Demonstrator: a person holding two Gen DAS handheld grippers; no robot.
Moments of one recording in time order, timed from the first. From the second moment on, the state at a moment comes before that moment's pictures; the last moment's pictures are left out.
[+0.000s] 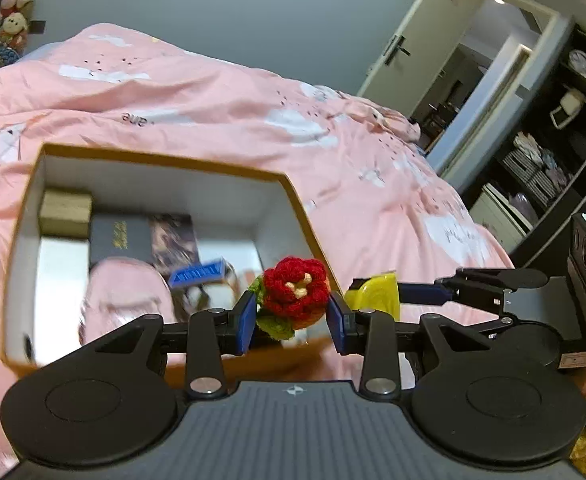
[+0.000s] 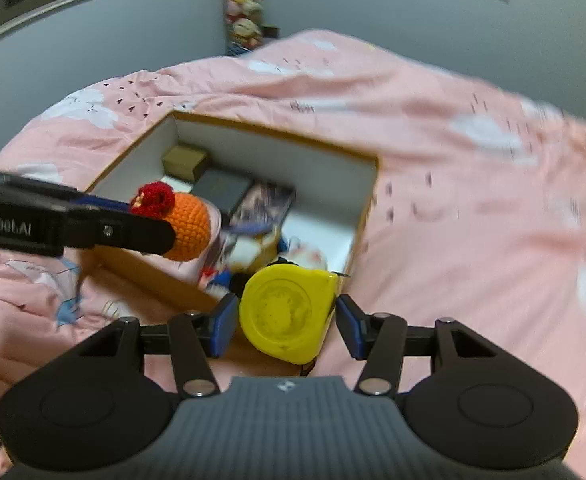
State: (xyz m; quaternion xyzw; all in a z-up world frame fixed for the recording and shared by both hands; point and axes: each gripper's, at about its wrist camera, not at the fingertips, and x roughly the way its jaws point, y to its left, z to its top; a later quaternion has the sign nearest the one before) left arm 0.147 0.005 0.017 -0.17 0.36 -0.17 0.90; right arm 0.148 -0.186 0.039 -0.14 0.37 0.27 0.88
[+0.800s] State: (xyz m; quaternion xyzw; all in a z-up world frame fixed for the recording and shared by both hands) left arm 0.298 0.034 -0.046 -0.18 0.47 -0.14 0.86; right arm 0.316 -0.076 -0.050 -0.41 0.41 0.36 0.73
